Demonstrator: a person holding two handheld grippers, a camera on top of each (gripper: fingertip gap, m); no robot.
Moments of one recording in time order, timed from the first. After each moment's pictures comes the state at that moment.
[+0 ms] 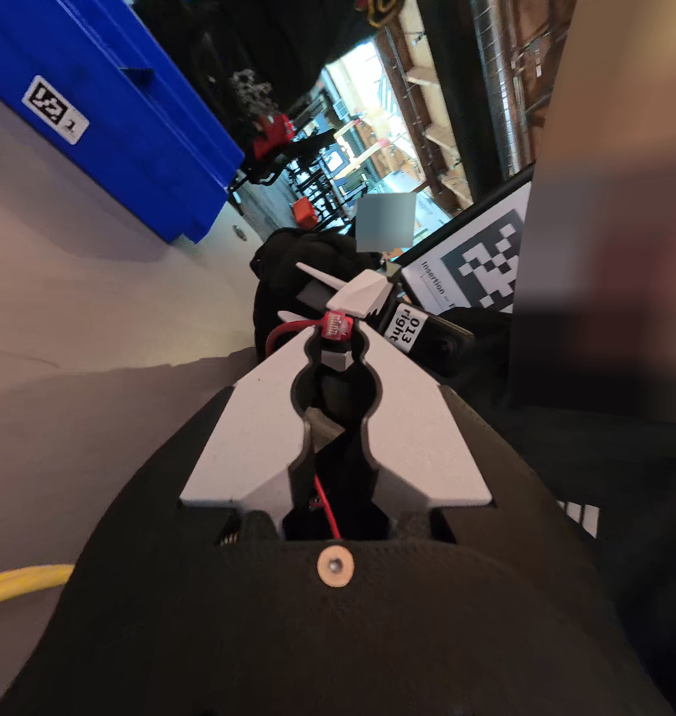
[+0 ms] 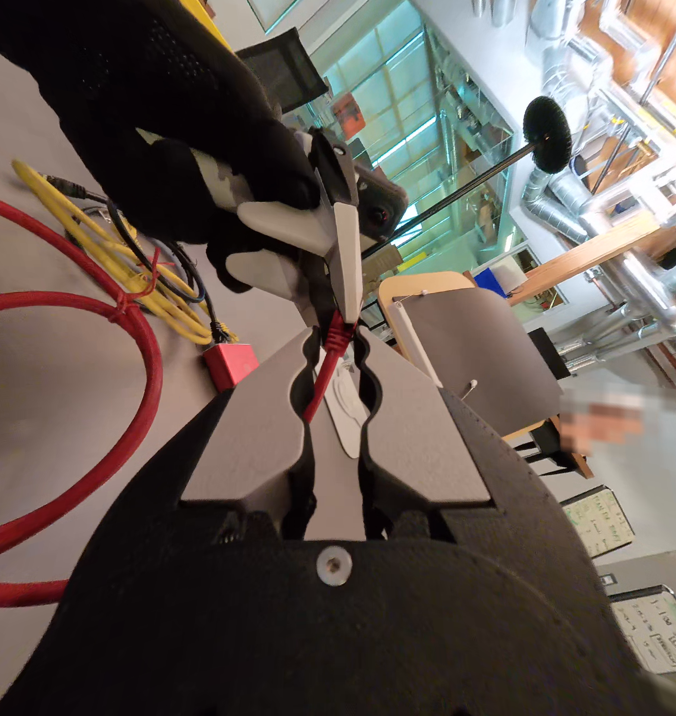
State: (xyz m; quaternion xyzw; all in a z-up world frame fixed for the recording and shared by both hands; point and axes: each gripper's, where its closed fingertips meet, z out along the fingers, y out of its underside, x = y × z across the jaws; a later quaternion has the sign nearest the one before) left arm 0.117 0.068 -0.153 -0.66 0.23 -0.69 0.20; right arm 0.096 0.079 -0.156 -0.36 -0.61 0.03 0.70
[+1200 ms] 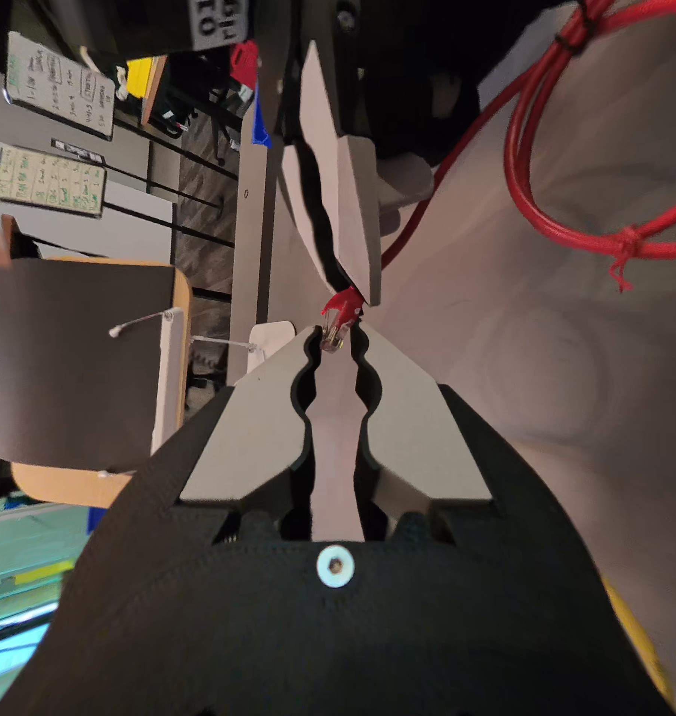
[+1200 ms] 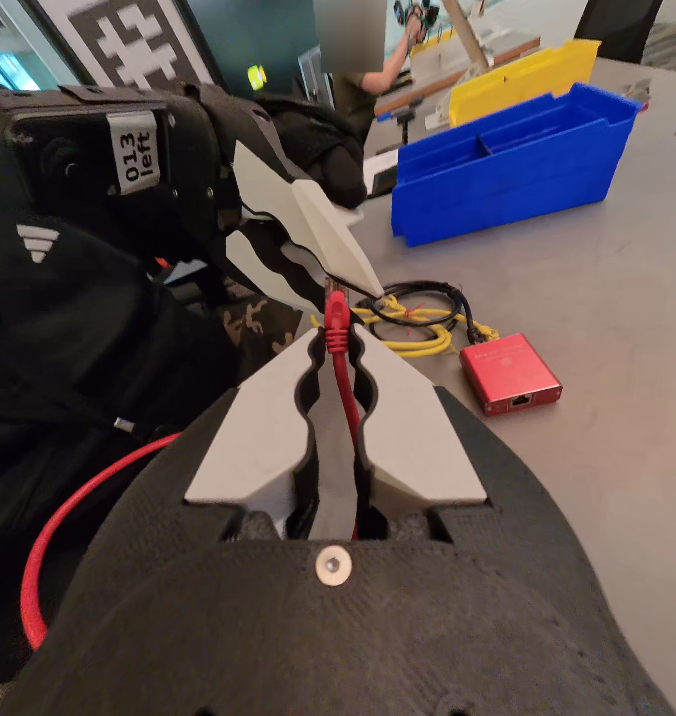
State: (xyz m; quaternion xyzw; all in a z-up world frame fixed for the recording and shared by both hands) left arm 0.108 0.121 -0.169 -0.61 0.62 0.14 0.47; right arm 0.108 0.098 -0.167 -0.51 -0.56 0.60 0.24
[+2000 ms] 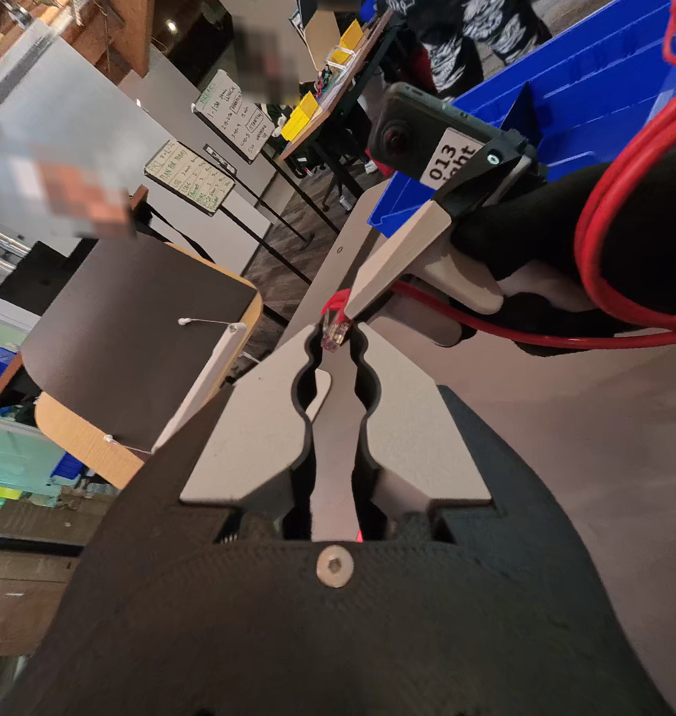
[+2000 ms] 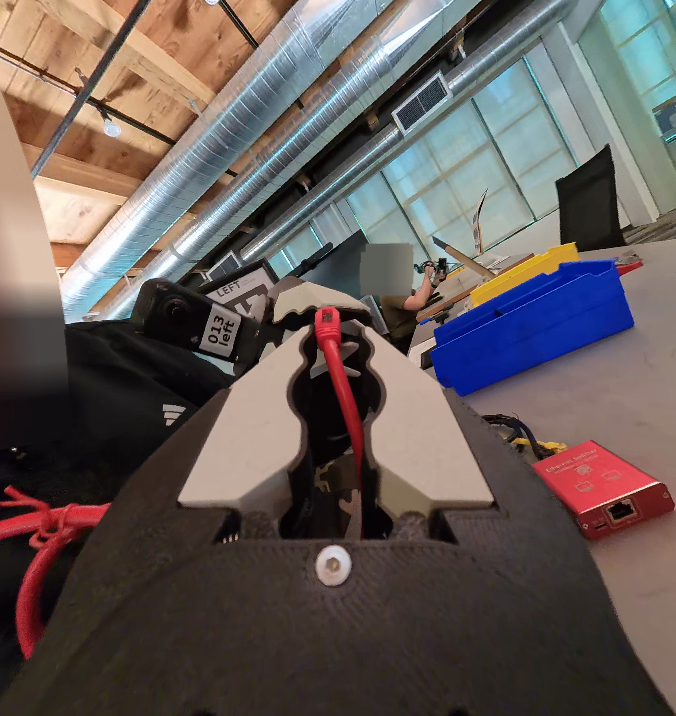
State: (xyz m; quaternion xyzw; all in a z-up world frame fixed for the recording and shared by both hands) left arm 0.139 0.142 -0.117 -0.63 0.45 0.10 0.62; right arm 0.127 0.120 -0.108 -0.44 -0.32 0.79 0.28
